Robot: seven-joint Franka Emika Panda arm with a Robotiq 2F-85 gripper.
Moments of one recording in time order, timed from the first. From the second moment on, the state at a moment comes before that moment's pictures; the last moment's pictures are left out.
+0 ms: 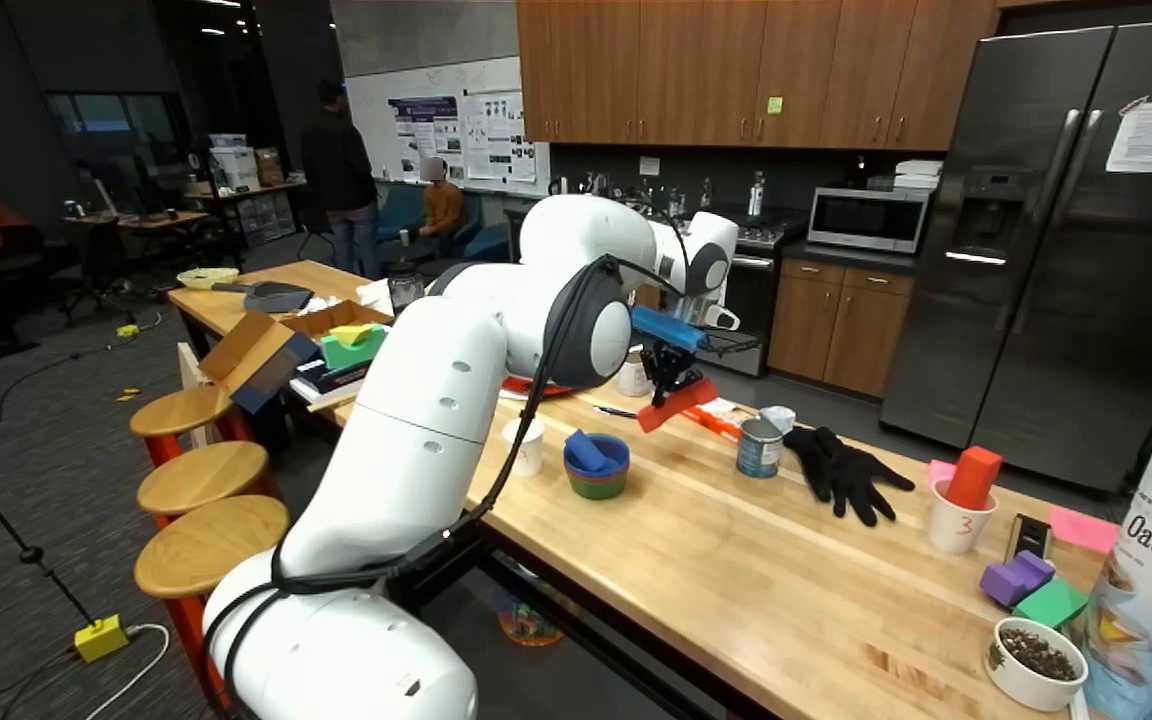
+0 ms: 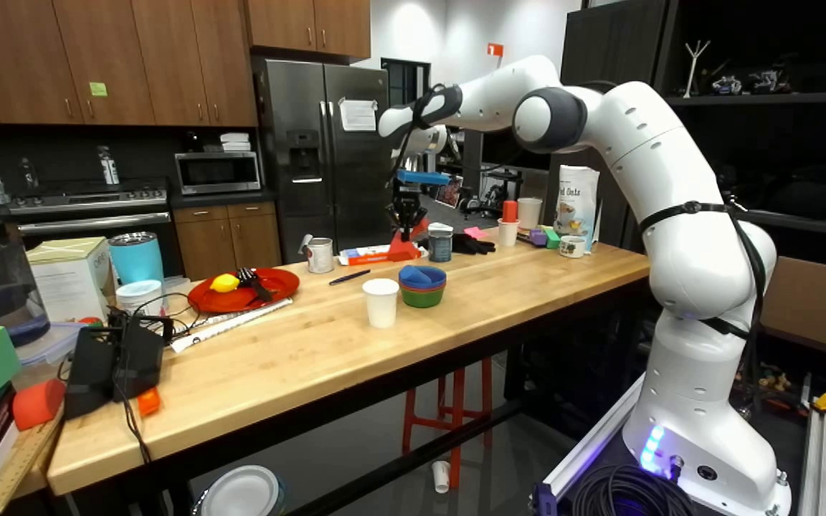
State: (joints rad) arm -0.06 0.66 -0.02 -1.18 0.19 1.66 0.11
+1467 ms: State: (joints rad) arm 0.02 0.19 0.01 -1.77 0.24 1.82 0.20
